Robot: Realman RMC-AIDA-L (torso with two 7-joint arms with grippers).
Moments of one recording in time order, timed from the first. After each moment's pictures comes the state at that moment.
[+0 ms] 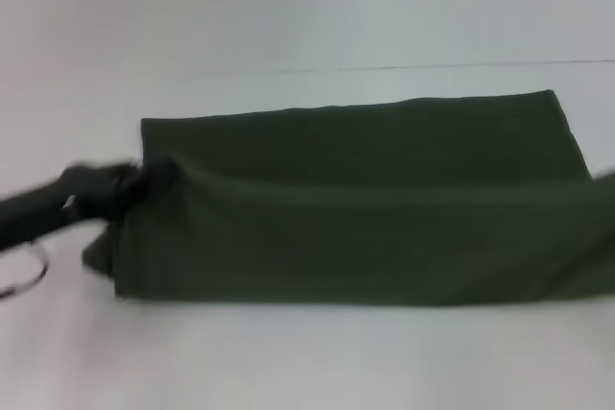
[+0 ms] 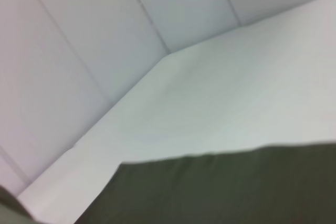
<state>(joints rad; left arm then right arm) -0.45 -2.11 0.47 0.71 1.93 1.64 -1.58 0.42 1.91 -0.11 -0.70 -2.24 -1.74 1.69</state>
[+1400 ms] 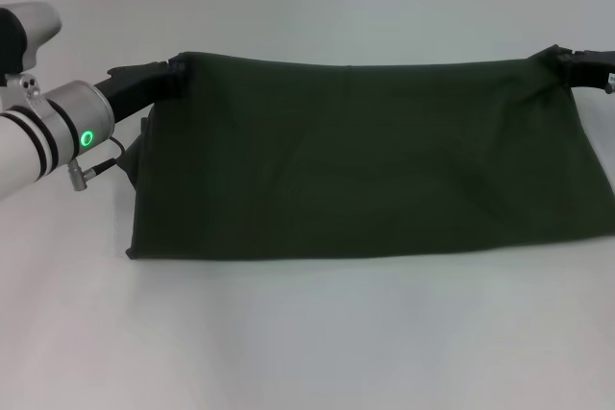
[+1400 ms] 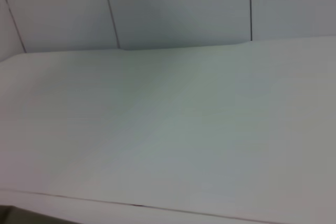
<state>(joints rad) -0.80 -2.16 0.47 0.46 1.86 0.75 -1.46 0.79 1.96 -0.27 -0.38 -2.17 -0.79 1.49</state>
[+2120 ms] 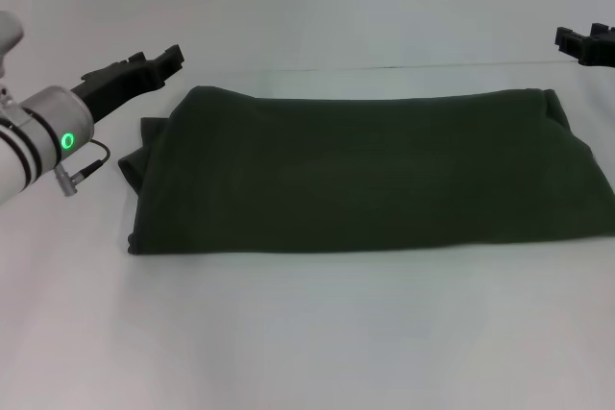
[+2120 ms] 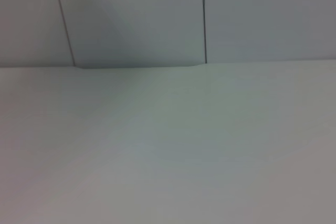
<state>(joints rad) -0.76 -2.17 0.47 0.45 1.71 0.72 -1.46 0.79 2.00 -0.32 -0.46 -2.09 -0.67 1.48</state>
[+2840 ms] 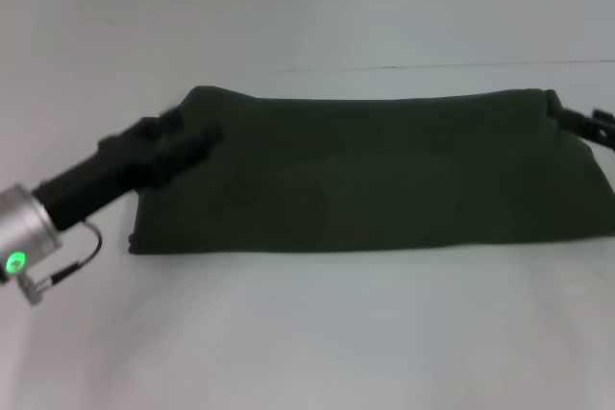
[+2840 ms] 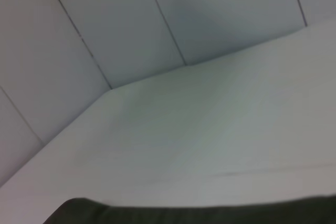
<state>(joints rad) -0.50 -2.16 0.51 0.52 1.72 1.39 -1.37 0.49 2.04 -0.33 -0.70 -2.05 -1.32 1.71</state>
